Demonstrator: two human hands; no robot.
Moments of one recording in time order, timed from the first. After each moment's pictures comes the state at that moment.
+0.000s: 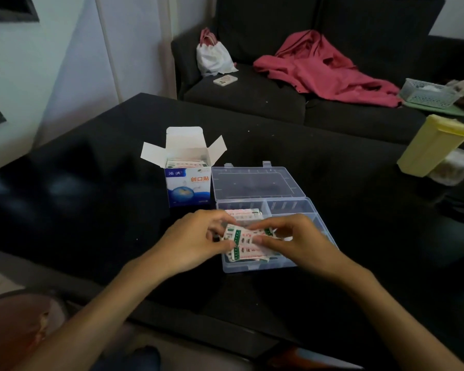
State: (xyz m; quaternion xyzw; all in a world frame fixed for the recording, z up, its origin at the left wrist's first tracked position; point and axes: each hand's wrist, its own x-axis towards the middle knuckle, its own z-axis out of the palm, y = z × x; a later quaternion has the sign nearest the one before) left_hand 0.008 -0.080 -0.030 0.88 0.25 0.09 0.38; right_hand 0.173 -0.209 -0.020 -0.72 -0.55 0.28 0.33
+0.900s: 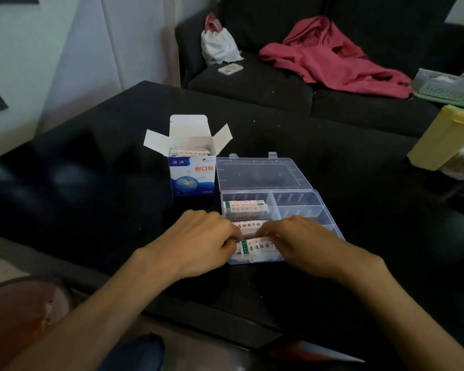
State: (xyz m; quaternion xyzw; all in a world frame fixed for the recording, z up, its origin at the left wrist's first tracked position) left_hand 0.011 -0.090 -0.027 0.98 0.18 0.03 0.08; right_hand 0.168 -0.202 -0.019 -0.77 -0.62 0.16 0.00
